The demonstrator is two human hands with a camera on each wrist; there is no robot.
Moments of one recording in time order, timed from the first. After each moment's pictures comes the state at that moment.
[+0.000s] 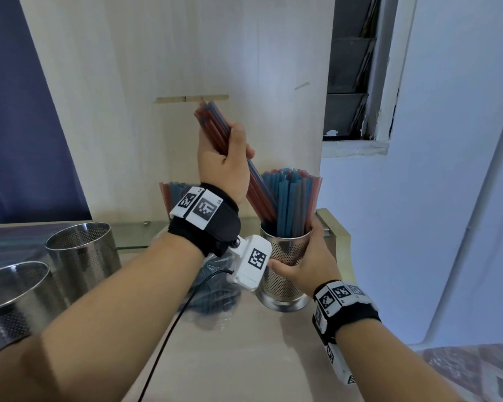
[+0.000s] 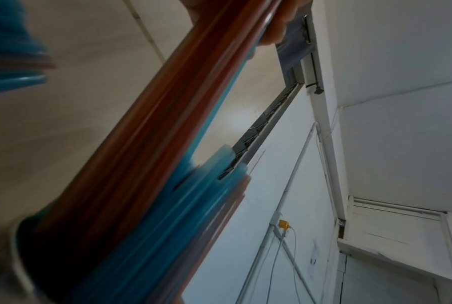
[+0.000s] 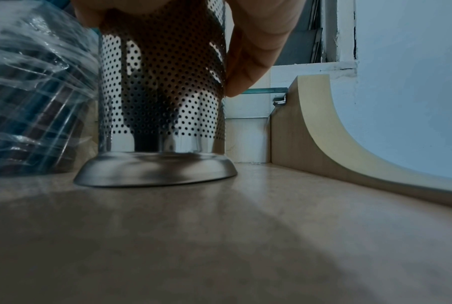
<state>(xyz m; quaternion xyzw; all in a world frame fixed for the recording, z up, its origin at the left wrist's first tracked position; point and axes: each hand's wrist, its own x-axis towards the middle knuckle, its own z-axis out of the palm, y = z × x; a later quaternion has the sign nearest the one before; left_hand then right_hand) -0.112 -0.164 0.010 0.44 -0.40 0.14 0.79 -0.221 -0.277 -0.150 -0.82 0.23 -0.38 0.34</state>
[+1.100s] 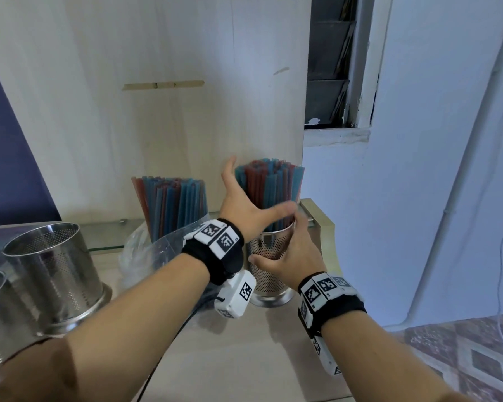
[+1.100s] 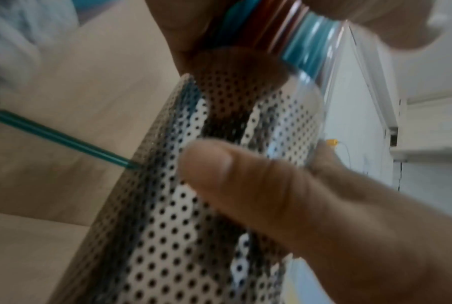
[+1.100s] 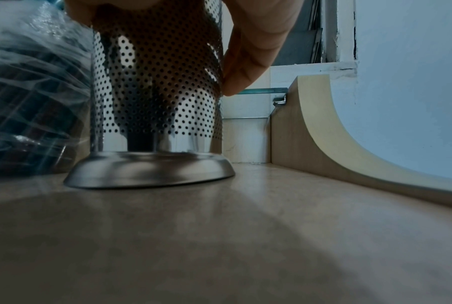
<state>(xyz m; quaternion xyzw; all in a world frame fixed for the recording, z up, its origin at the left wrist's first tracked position) -0.115 -0.193 -0.067 0.67 -0.46 -0.06 0.57 -0.221 -0.275 -0.152 -0.83 0.26 -0.38 0.32</state>
